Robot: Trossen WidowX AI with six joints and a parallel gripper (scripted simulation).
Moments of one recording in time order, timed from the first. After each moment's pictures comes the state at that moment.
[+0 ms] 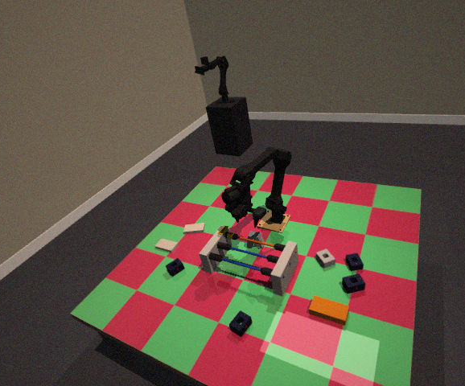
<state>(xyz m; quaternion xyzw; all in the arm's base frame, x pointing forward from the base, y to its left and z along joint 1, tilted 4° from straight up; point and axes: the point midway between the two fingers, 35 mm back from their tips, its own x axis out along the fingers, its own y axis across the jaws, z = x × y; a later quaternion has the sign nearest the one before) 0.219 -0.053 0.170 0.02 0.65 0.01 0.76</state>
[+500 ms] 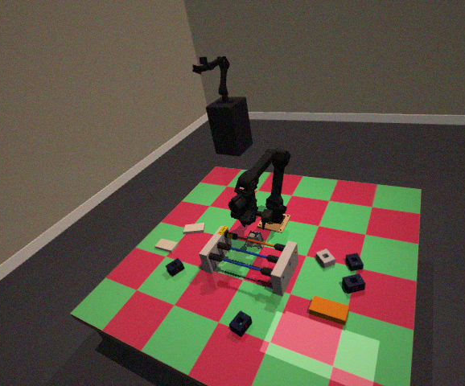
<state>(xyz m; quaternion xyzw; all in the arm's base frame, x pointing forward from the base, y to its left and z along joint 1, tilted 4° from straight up) 0.206 -0.026 0.146 -0.03 0.68 0.08 0.72</state>
